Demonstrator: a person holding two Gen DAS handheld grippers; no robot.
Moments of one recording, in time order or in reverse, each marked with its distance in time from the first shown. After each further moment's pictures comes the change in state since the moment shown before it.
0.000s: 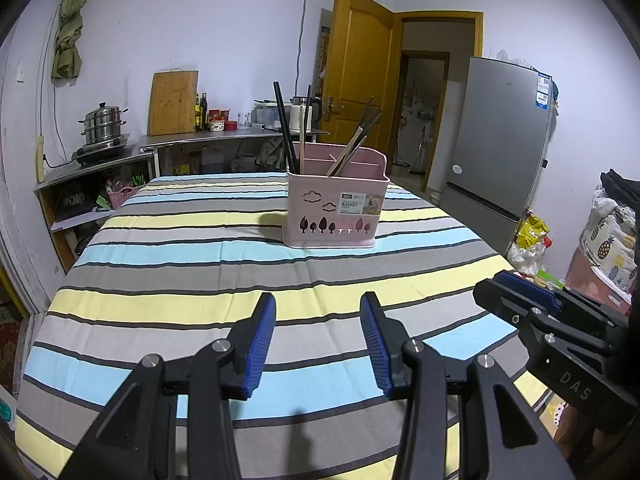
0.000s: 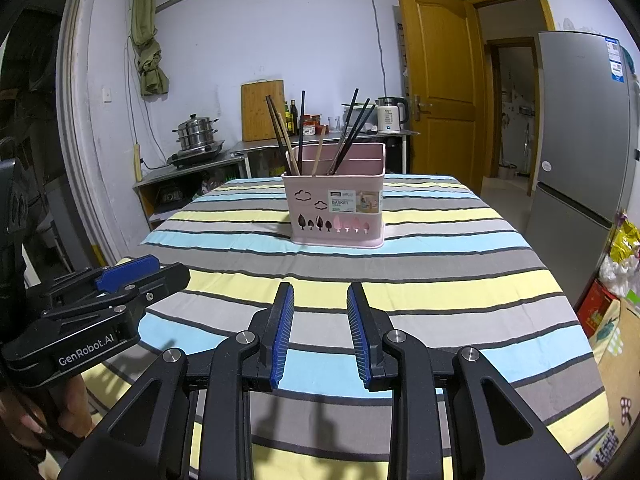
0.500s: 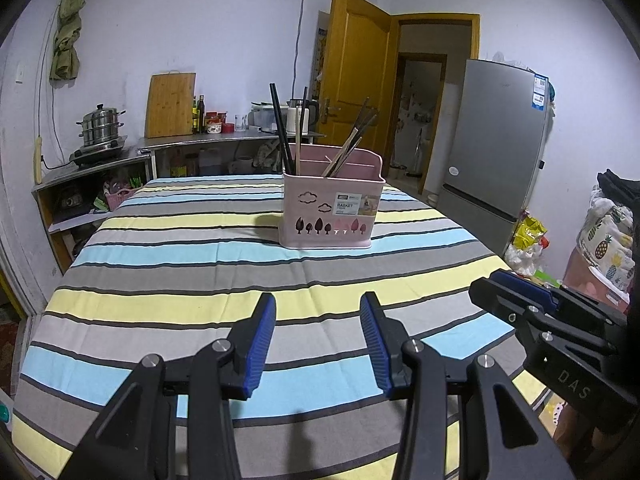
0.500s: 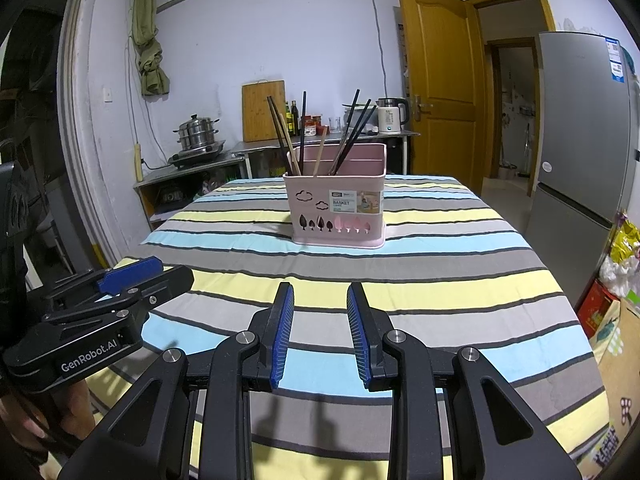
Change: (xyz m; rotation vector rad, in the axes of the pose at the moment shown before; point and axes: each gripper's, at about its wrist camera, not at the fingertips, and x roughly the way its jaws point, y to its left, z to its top) left arm -0.002 -0.001 -0.002 0.007 -0.012 -0.010; right arm 0.000 0.000 -0.002 -0.001 -0.005 0.000
